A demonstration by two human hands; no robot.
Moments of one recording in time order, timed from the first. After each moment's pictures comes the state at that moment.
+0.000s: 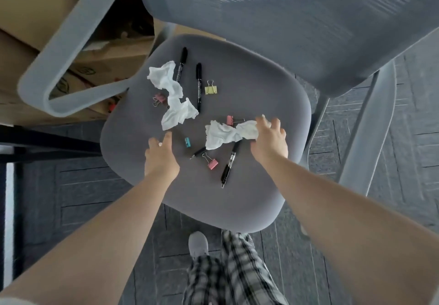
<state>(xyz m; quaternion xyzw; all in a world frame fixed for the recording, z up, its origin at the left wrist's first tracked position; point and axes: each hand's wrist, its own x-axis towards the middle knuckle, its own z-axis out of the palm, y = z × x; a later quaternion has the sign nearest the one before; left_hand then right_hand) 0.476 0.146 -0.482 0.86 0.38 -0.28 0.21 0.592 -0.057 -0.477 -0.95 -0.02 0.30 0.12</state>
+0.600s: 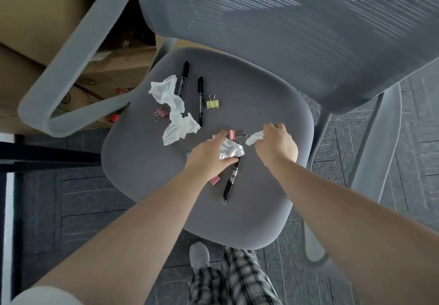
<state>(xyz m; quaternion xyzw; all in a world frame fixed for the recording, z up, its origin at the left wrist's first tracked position) 0.547 0.097 -0.476 0.90 0.17 -0.26 0.30 0.626 -0.049 -0.462 -0.95 -0.01 0.28 0.11</state>
